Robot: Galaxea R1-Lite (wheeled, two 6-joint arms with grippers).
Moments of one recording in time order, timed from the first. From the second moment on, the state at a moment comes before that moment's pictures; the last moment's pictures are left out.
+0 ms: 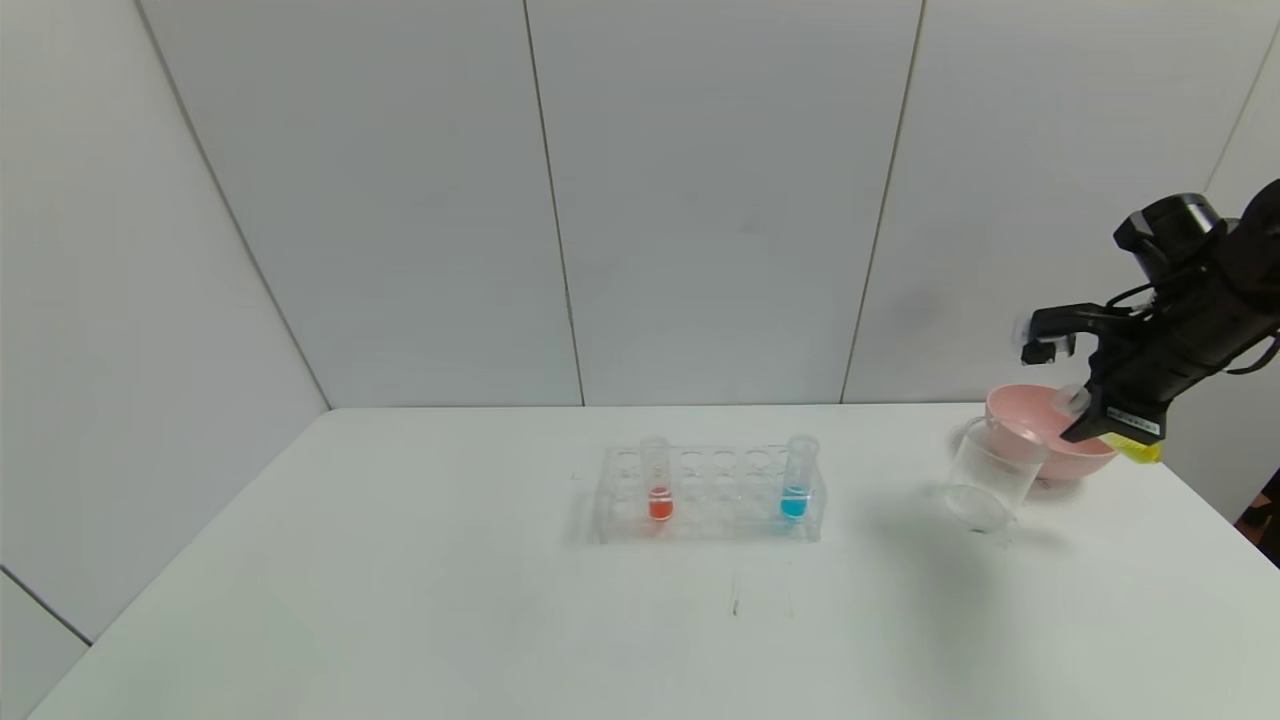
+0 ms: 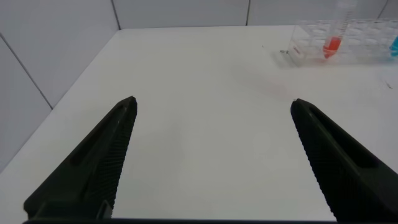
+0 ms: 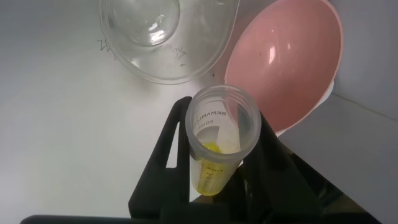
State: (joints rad) left arm 0.00 0.00 0.00 0.00 0.00 0.00; right arm -0.09 2.12 -2.00 0.96 0.02 -1.11
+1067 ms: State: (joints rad) left arm 0.00 0.00 0.00 0.00 0.00 0.00; right arm 0.01 2.15 -2.00 0.96 -0.35 -1.14
